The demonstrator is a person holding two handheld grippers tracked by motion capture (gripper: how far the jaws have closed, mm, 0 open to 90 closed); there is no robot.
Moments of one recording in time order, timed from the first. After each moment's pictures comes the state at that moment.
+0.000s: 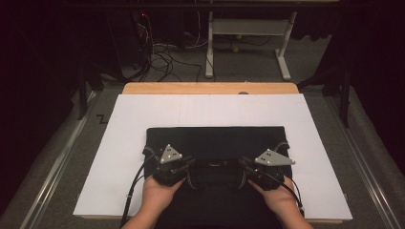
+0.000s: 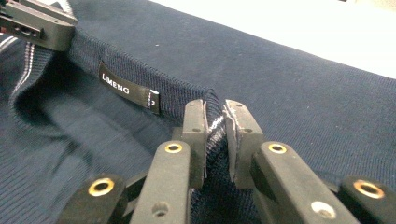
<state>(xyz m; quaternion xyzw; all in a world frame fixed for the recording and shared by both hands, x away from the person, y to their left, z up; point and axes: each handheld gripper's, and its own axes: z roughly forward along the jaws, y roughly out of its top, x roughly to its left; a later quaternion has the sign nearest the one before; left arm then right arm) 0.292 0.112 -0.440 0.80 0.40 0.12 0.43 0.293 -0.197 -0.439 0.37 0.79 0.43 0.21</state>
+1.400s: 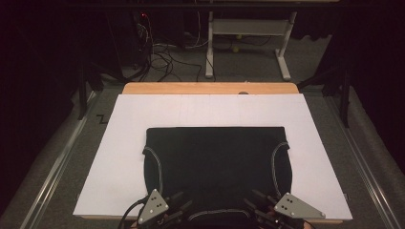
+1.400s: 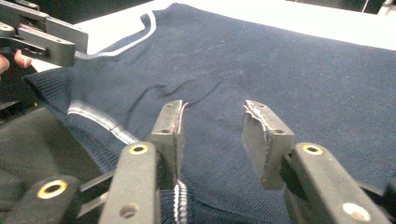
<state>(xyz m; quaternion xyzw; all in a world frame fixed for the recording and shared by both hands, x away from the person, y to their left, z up) 0.182 0.133 -0.443 0.78 0.38 0.13 0.48 0.189 -0.219 -0.439 0.34 0.78 0.49 0.19</state>
